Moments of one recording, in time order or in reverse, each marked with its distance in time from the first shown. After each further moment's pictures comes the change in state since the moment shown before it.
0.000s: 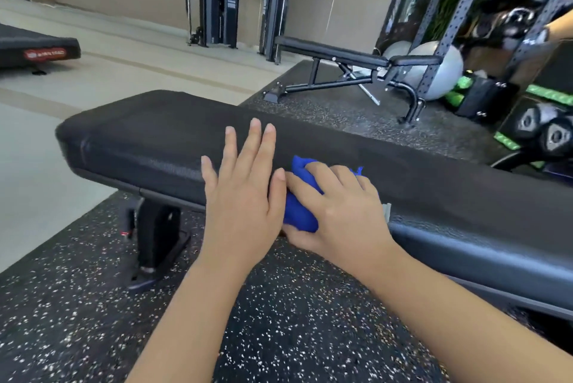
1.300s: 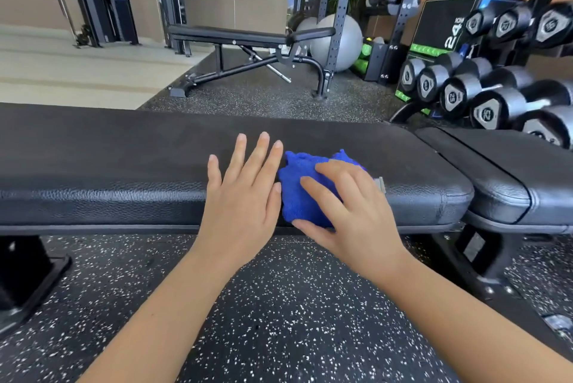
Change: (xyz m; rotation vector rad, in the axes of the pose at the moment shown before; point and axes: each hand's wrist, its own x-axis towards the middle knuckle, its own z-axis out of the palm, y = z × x) left_hand -0.035 0.177 0.124 0.127 -0.190 0.446; right_hand -0.184 0.169 -0.081 0.001 0.192 0.128
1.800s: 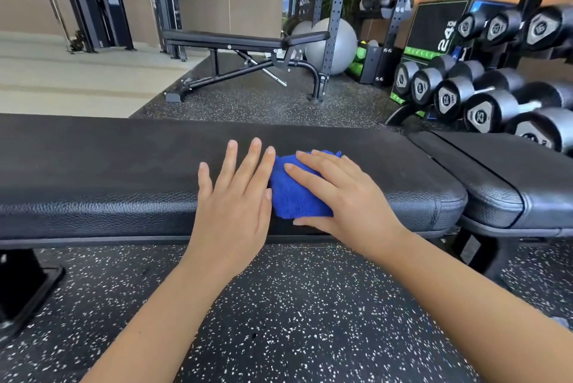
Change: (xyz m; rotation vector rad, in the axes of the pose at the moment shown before) left_hand 0.000 -0.001 -0.004 0.006 -0.011 -0.005; right_hand 0.023 0.024 -0.002 0.089 -0.235 -0.032
